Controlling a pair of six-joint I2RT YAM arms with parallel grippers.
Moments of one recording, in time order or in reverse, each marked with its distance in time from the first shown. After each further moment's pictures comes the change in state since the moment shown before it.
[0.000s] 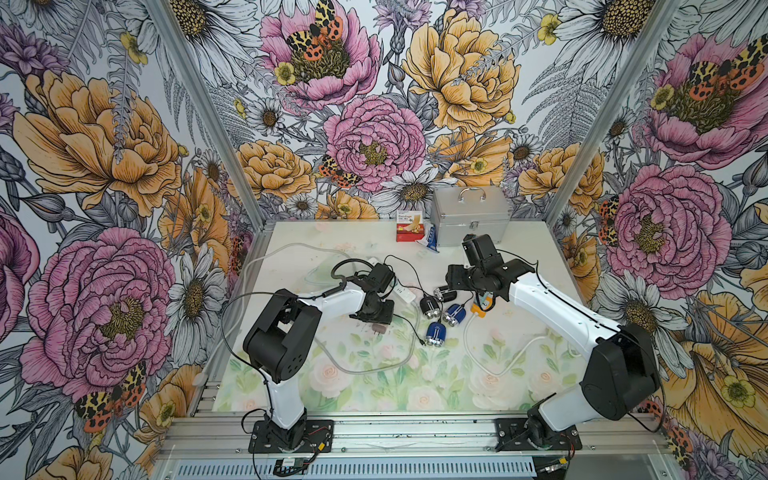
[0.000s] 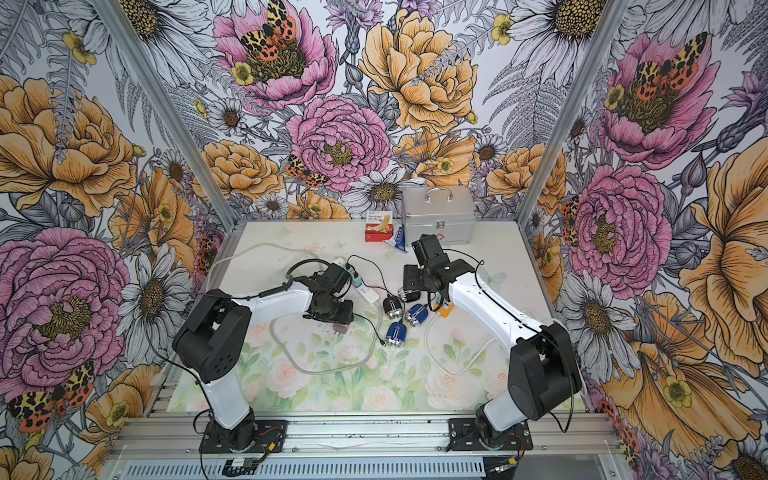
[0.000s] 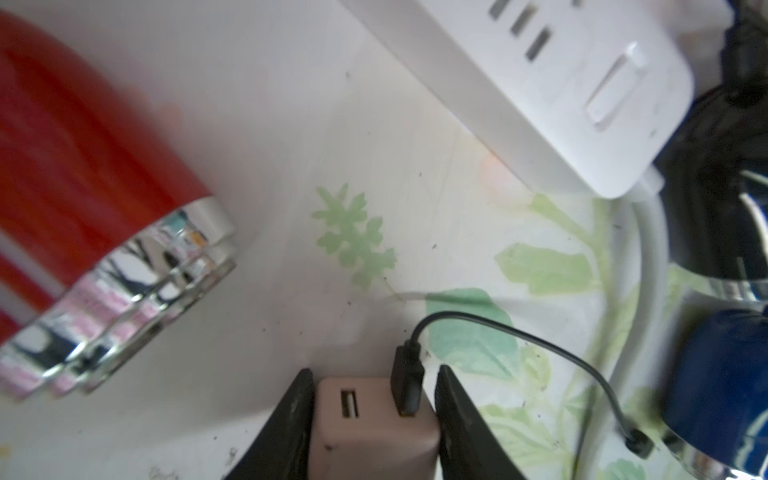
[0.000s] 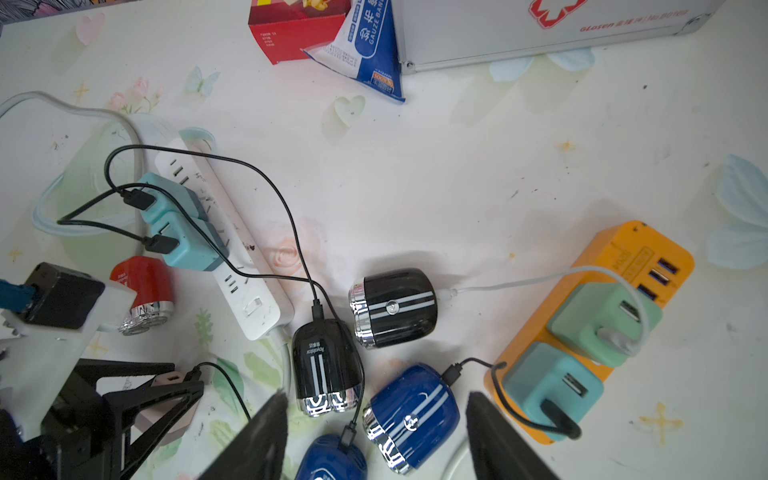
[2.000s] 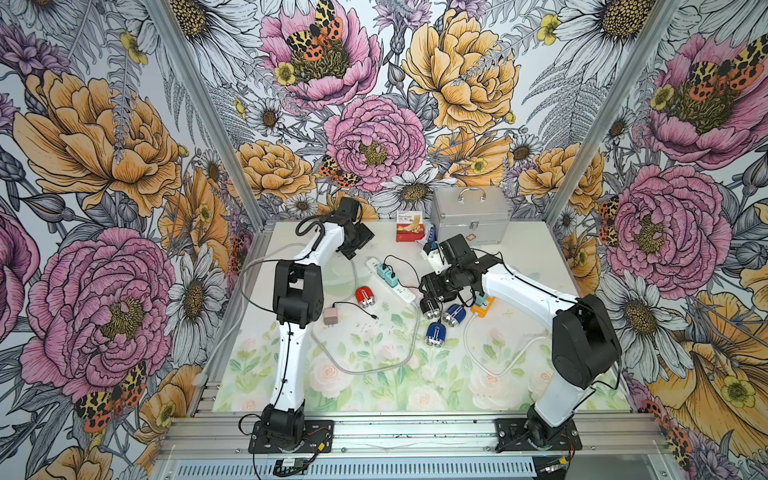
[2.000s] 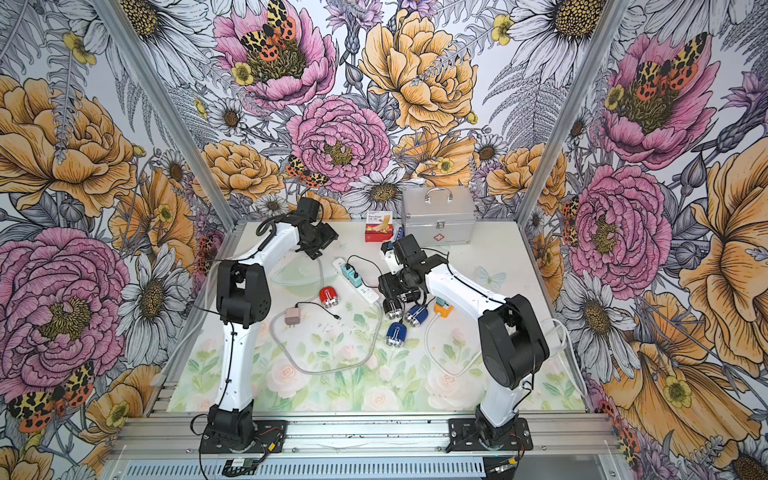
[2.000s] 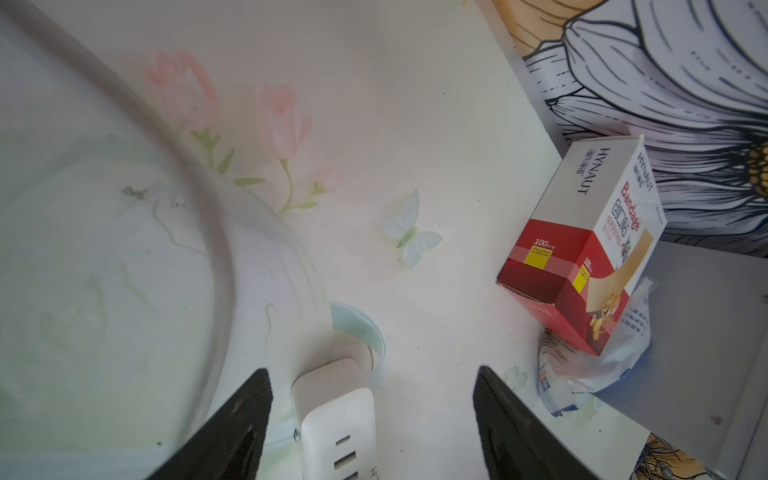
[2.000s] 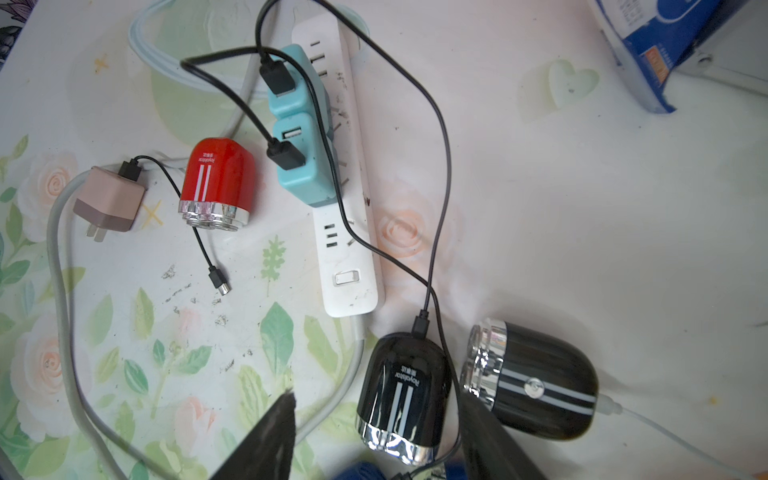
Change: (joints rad) left arm 0.356 0.603 1.073 -0.243 0.061 -0.560; right arm 0.061 0.220 0.106 0.060 -0.256 -0.350
